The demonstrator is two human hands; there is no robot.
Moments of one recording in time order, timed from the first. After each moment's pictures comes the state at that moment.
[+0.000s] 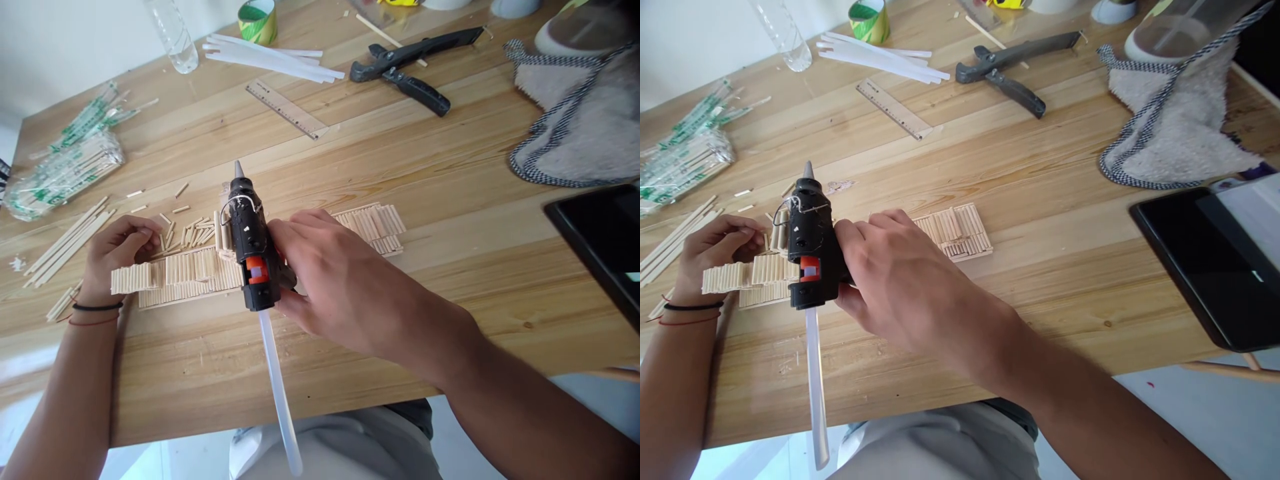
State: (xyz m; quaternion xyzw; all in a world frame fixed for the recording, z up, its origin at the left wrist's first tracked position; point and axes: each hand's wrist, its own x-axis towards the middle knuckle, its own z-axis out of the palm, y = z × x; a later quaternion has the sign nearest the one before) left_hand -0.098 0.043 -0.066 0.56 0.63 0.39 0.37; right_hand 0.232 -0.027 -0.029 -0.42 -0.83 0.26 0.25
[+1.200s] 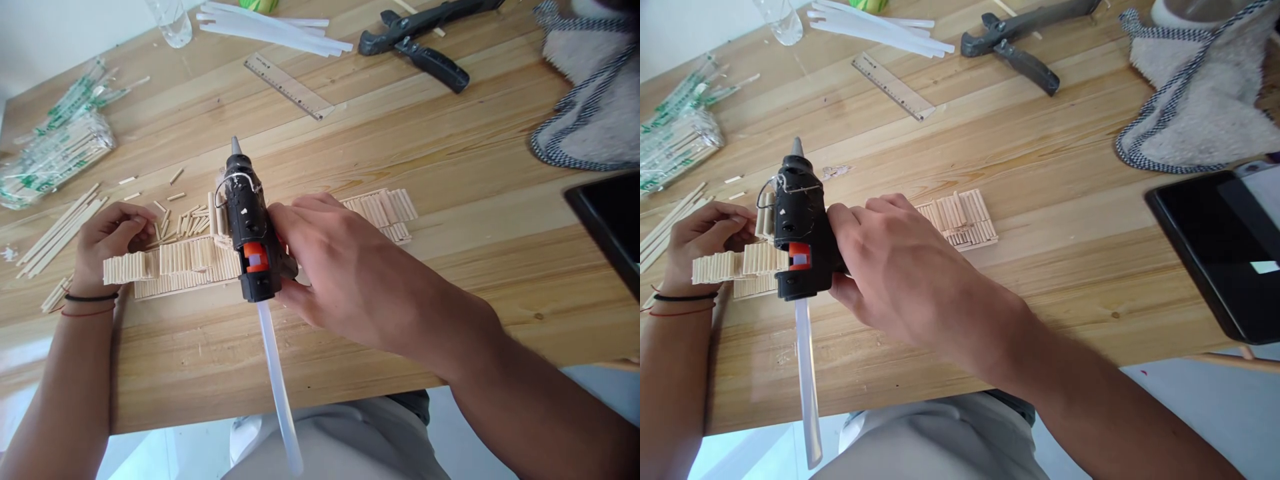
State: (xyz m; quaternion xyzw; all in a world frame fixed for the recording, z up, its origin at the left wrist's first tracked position) left_hand -0.093 0.046 -0.067 0.56 0.64 0.39 0.35; right_hand 0.232 -0.027 -0.028 -0.42 -0.83 0.26 0.25
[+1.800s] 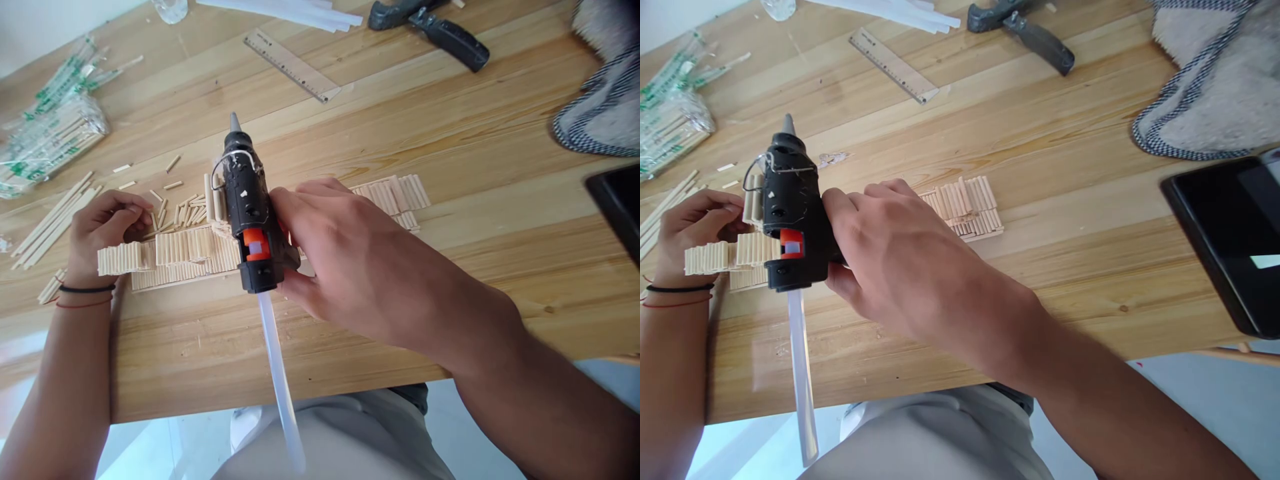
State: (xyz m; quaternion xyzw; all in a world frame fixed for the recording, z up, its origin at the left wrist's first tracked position) left_hand -0.091 0.045 -0.067 0.56 0.63 0.40 0.35; right_hand 0.233 -0.030 -0.024 -0.45 -0.82 0.26 0.22
